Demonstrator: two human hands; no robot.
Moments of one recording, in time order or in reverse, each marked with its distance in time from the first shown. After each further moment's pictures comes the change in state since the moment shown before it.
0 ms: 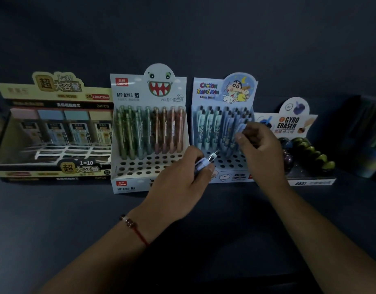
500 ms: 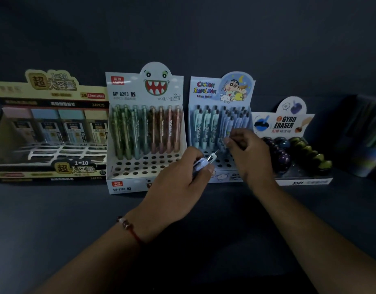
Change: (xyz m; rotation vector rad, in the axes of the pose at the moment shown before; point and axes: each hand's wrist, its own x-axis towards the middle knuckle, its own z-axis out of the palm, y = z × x) left_hand 0.000 0.001 0.002 -0.042 0.000 0.011; right_hand 0.004 0.011 0.014 -0.095 -0.053 0.037
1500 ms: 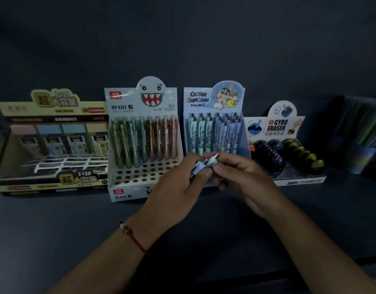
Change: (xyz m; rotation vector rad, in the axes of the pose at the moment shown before) left_hand -0.001 0.011 -0.003 -0.032 -0.023 0.039; right_hand -0.052 -0.048 -0.028 0.587 -0.483 0.222
